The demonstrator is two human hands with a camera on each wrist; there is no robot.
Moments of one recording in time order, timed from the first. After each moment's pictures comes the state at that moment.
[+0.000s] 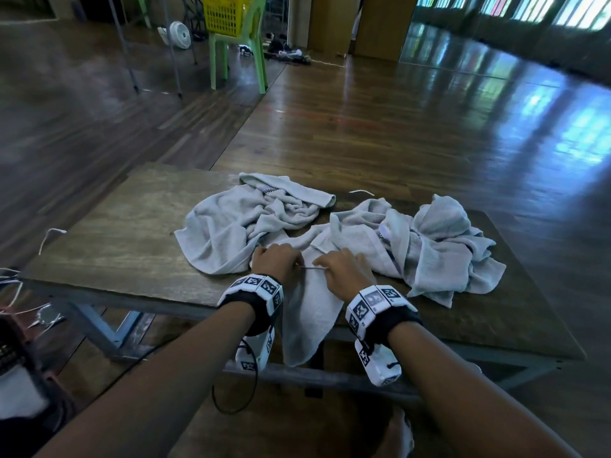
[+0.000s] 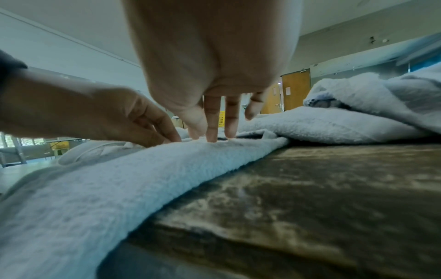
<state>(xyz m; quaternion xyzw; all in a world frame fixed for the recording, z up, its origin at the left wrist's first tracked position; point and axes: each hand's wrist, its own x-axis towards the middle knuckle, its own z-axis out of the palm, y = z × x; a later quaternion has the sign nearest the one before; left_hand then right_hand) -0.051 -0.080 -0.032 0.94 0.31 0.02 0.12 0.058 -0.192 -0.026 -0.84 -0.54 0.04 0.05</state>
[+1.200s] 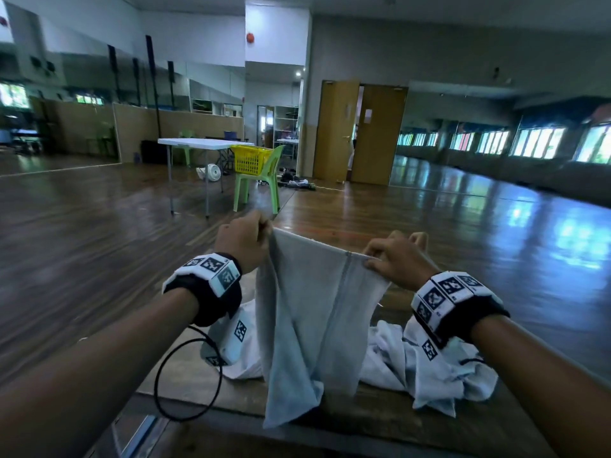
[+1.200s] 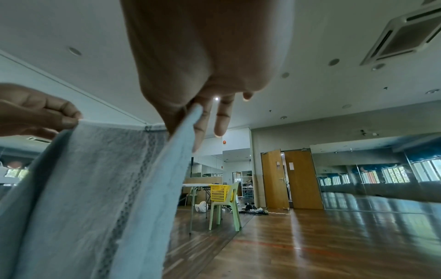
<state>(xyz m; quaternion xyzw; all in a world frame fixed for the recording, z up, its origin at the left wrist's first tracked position) -0.142 -0.051 0.228 0.86 0.29 0.40 0.12 0.077 -0.230 0.231 -0.80 -0.55 -0.19 0.12</state>
